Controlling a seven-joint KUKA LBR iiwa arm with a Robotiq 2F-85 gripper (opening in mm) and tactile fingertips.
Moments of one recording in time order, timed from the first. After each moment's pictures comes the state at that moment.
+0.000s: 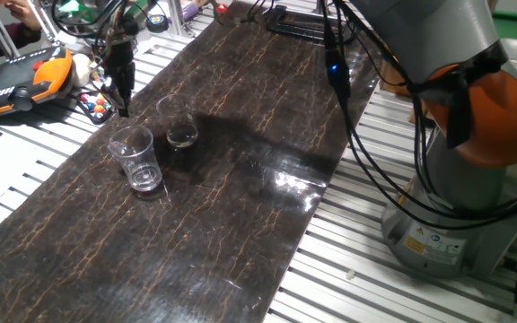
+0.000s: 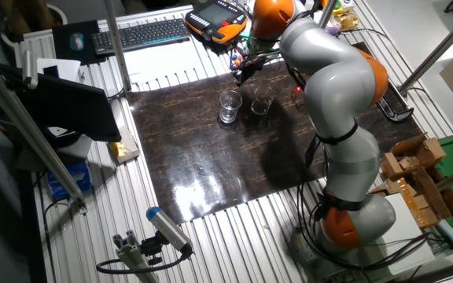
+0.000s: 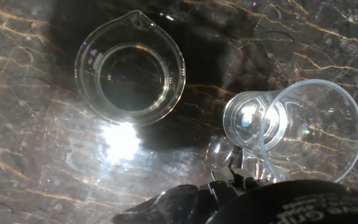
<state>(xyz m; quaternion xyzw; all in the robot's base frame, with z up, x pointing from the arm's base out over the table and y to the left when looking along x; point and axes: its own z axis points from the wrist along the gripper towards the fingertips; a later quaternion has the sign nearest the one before) 0.676 0.087 0.160 -0.98 -0.17 -0.02 0.08</state>
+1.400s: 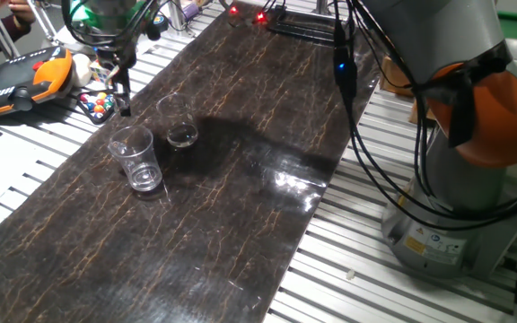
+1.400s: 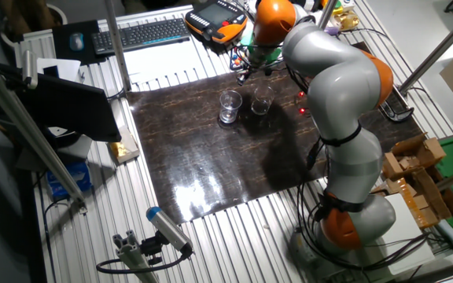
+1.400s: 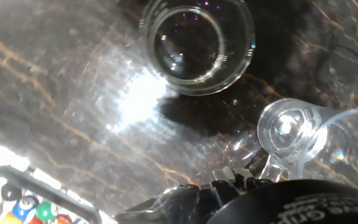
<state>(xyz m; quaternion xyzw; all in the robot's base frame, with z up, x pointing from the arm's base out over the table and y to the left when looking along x) 0.689 0.077 0.150 -0.93 -0.36 -0.07 0.04</state>
